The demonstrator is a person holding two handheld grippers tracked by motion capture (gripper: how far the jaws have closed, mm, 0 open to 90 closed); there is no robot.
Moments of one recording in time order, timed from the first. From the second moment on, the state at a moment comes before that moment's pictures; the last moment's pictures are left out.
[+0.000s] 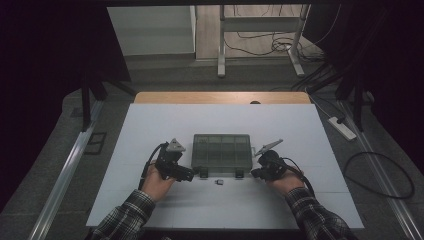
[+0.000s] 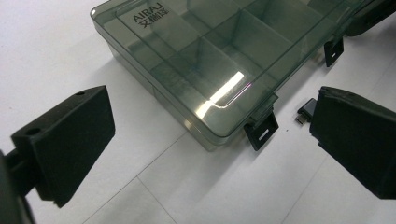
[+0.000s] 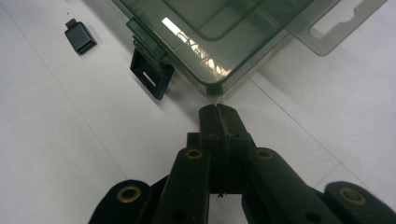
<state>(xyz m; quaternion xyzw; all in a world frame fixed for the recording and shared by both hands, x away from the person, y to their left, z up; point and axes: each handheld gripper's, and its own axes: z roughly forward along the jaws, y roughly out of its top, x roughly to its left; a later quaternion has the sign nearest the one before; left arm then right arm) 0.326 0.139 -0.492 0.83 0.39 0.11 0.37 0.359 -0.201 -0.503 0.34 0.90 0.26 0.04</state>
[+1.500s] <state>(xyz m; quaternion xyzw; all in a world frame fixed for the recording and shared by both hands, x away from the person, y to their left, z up) 0.327 0.142 -0.493 0.84 0.39 0.11 0.37 0.352 -0.208 -0.488 0.34 0.89 0.29 0.05</state>
